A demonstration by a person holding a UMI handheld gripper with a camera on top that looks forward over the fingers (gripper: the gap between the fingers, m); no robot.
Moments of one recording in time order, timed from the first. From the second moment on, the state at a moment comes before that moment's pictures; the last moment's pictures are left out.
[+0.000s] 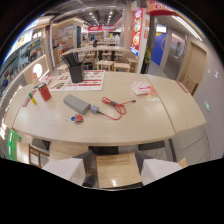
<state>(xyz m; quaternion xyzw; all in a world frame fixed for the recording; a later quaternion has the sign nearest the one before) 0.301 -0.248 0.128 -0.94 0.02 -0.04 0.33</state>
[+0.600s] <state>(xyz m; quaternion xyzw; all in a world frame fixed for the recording) 0.216 -0.213 0.095 -0.94 -0.01 0.01 0.35</state>
